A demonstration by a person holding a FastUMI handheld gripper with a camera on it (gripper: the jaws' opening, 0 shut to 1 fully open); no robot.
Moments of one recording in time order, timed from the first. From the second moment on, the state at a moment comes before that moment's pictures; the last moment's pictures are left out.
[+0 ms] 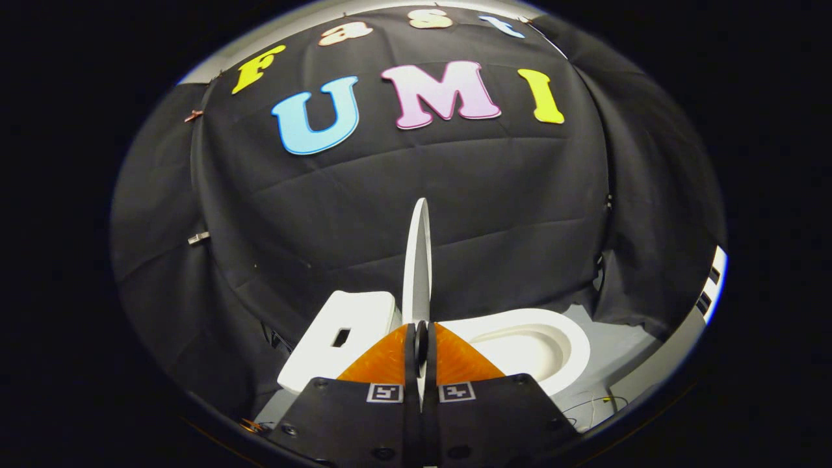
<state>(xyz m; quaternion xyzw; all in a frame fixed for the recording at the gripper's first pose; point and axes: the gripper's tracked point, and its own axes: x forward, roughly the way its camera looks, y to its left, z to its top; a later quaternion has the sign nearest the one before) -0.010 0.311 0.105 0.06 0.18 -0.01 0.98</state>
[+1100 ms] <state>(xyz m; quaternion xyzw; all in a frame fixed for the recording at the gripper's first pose) -0.008 0.453 0.079 -0.07 0.15 -0.01 0.99</state>
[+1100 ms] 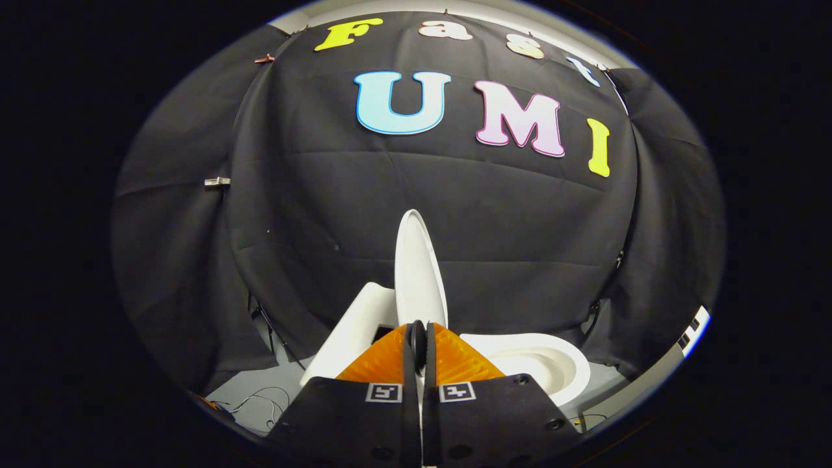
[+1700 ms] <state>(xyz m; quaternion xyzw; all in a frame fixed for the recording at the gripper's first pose) -0.006 0.463 0.080 -0.08 0.14 0.01 0.99</state>
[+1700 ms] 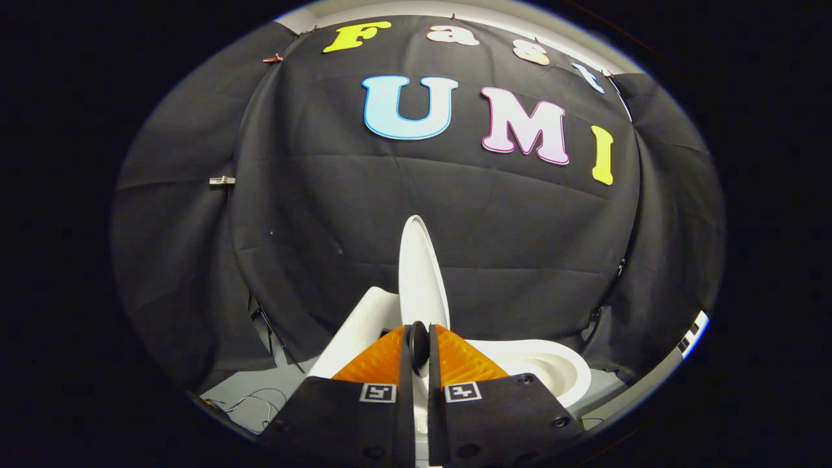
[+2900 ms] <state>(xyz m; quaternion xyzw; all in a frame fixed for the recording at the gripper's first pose) -0.041 0.373 0.131 0.00 0.12 0.14 0.98</state>
